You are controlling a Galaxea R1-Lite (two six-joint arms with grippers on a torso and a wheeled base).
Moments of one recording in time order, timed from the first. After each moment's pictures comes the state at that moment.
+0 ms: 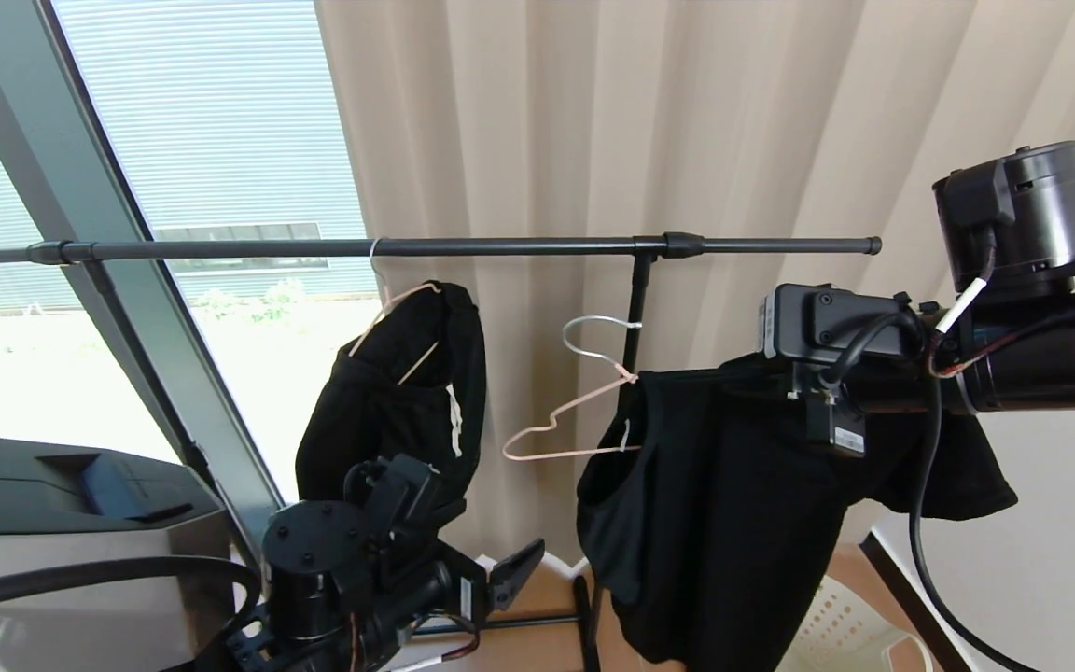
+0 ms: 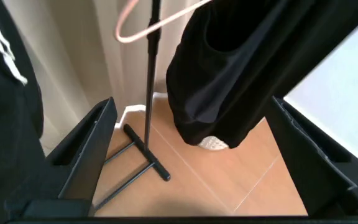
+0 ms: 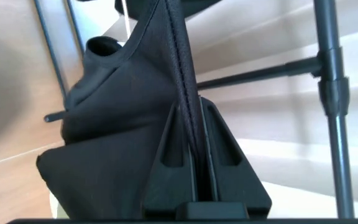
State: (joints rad) left arm -0.65 2.13 -0.29 -1.57 -0.03 -0.14; right arm 0.45 1.60 -1.16 0.15 0.23 -1.01
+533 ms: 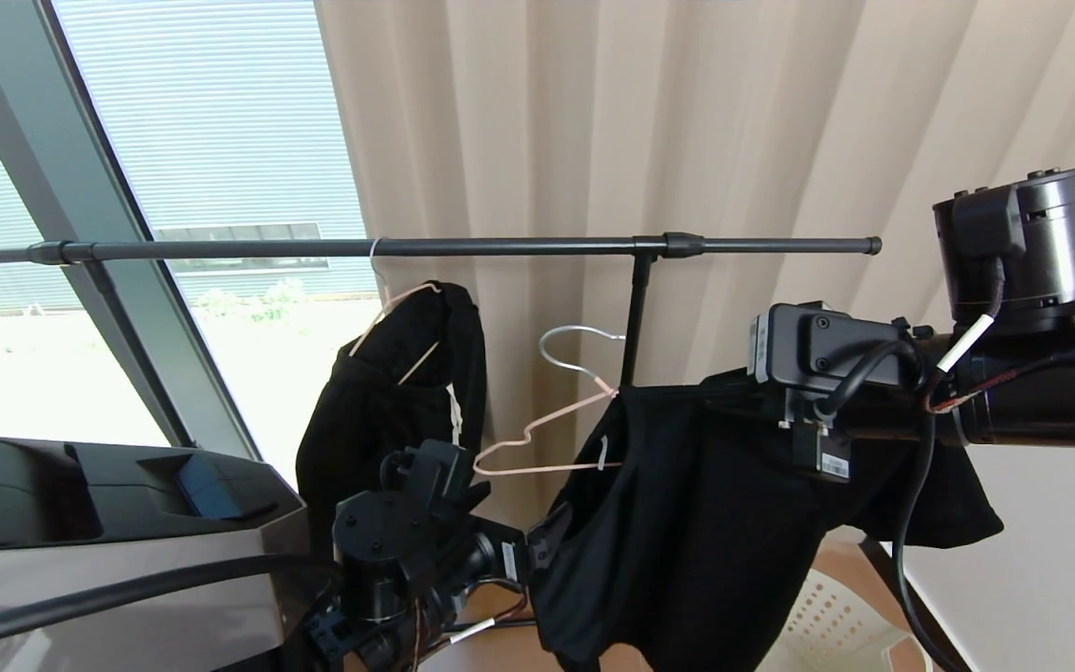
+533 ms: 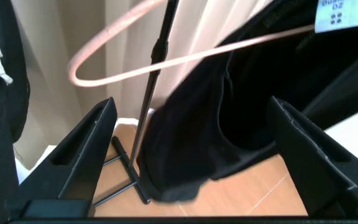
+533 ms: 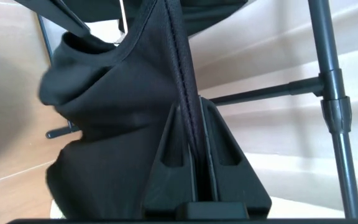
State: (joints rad) left arm -0.71 2.21 -0.44 -1.57 0.11 -0.27; right arm 0.51 1.57 -1.07 0.04 0.21 -0.96
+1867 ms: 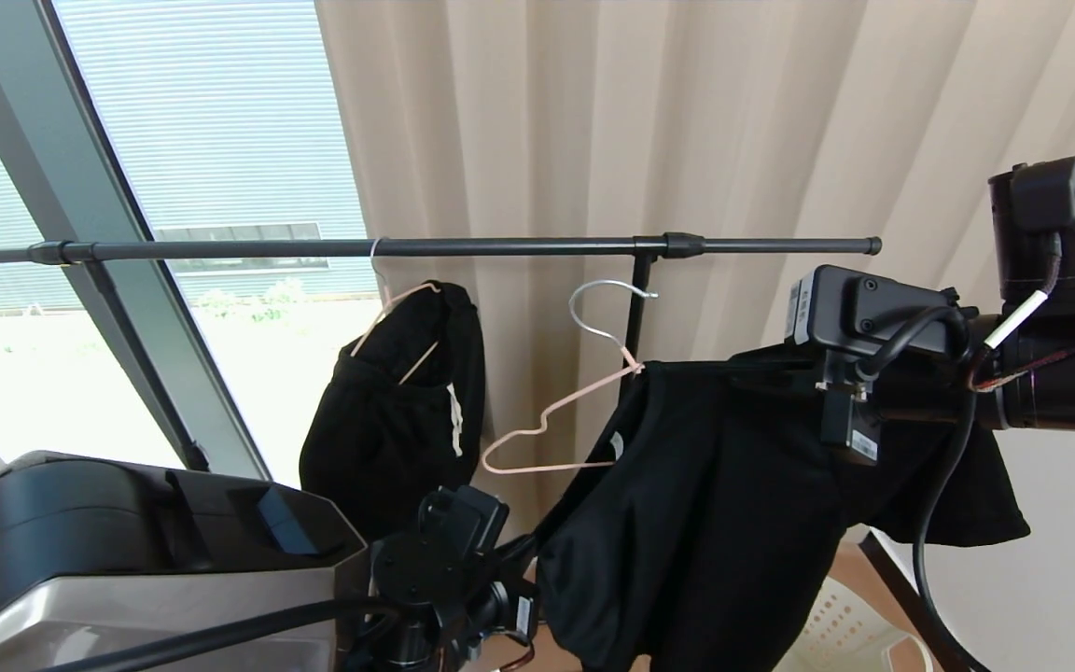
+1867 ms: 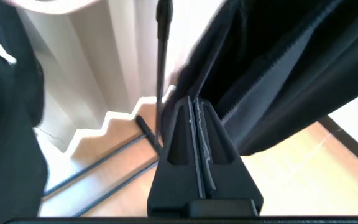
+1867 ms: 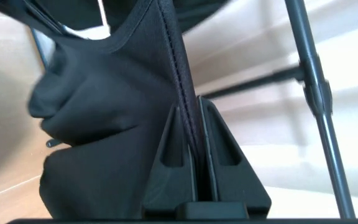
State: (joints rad) left arm -0.76 2.30 -0.41 -1.57 0.17 -0.12; right arm 0.45 1.53 -1.07 0.04 0.22 -0.90
